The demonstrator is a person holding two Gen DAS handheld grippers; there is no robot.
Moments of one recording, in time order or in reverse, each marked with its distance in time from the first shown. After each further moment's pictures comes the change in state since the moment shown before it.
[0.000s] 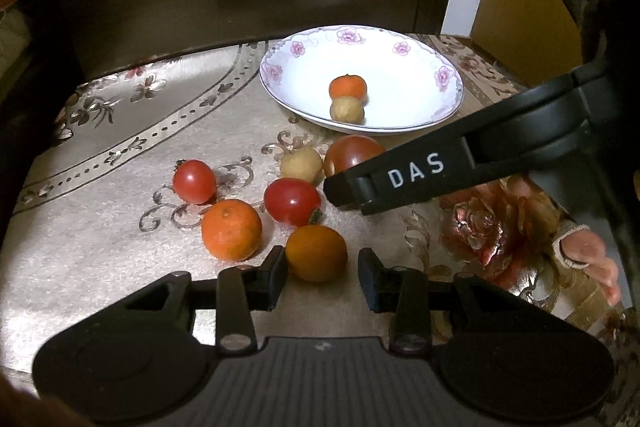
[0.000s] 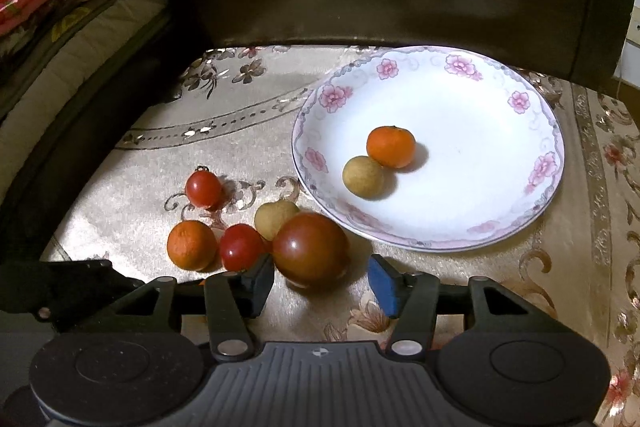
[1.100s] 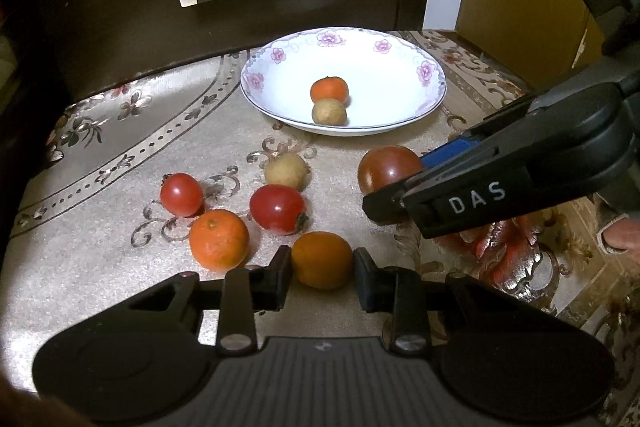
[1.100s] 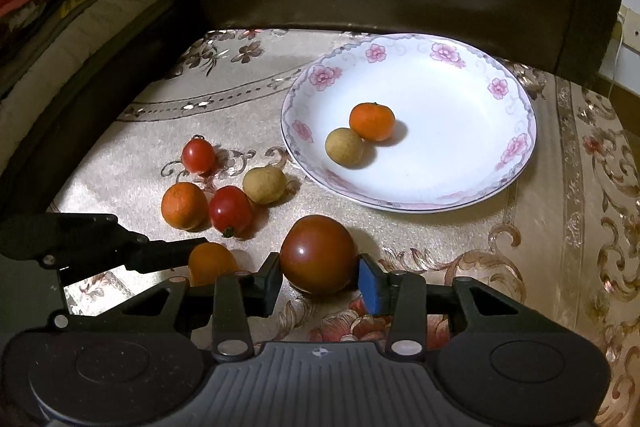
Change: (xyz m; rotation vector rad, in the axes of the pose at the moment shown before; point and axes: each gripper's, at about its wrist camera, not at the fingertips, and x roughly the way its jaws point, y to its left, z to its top) left arm 0.000 -0.006 0.000 0.076 -0.015 -0.005; right arm -0.019 -0.005 -0.014 -0.056 0.037 -0.023
